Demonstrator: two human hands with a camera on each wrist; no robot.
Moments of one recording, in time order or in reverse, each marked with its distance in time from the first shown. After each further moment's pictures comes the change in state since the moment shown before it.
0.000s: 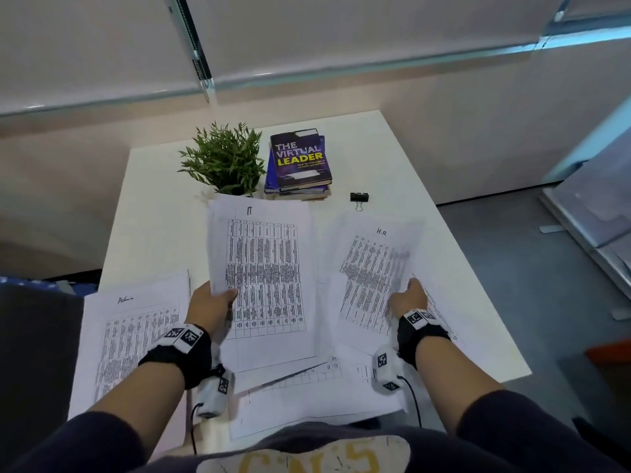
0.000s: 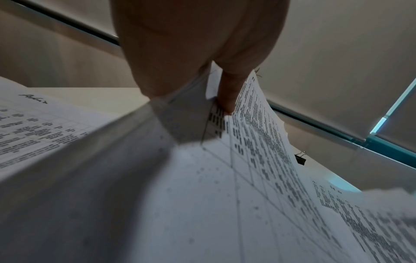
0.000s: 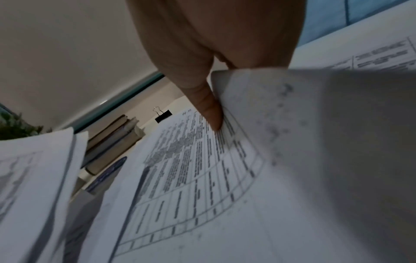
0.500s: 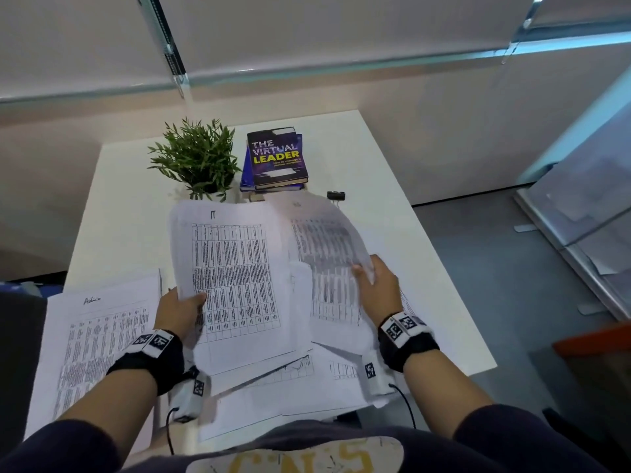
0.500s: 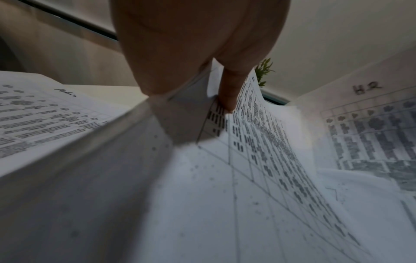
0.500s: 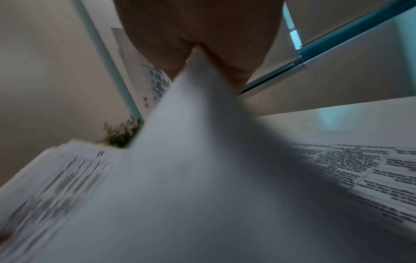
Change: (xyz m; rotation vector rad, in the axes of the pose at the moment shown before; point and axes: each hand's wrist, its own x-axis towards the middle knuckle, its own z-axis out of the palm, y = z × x) left_hand 0.001 -0.015 0.003 0.064 0.078 -0.025; right_hand -0.040 -0.018 -0.033 0.242 -0.035 -0.487
